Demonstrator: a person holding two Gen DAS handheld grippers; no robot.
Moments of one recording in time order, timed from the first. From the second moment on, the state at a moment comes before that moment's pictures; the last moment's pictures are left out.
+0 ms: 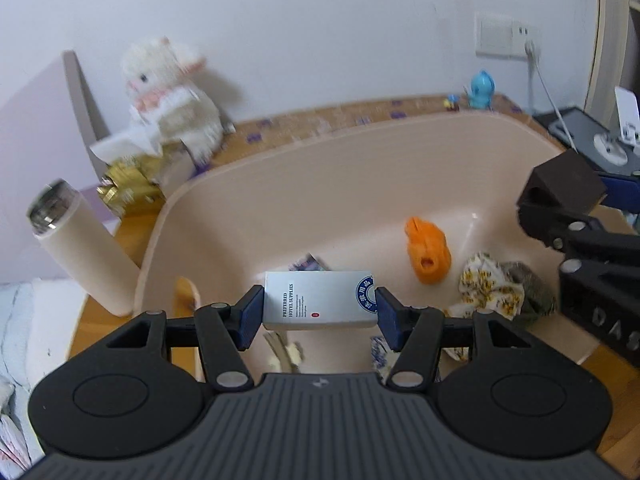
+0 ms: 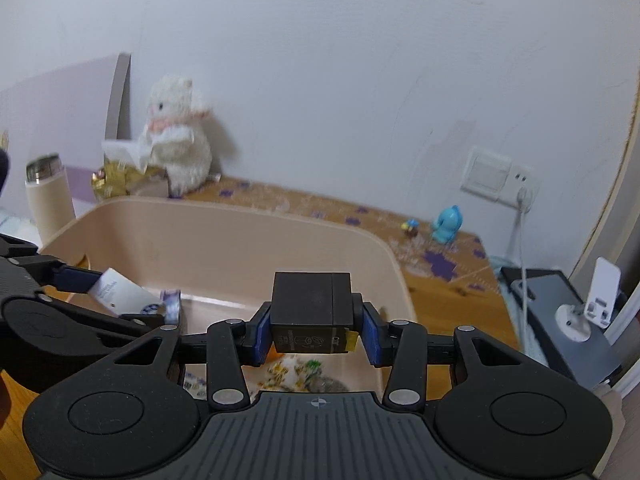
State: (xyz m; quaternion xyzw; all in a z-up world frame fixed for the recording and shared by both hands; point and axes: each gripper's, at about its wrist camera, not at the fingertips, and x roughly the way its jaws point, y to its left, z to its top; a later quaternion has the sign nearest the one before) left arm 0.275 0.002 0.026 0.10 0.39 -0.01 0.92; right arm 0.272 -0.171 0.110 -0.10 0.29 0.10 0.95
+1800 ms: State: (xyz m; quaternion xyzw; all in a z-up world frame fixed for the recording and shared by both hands) left arm 0.140 0.040 0.106 0.02 0.29 0.01 0.96; right arm 0.167 -0.206 0.163 -0.05 0.26 0.08 0.96
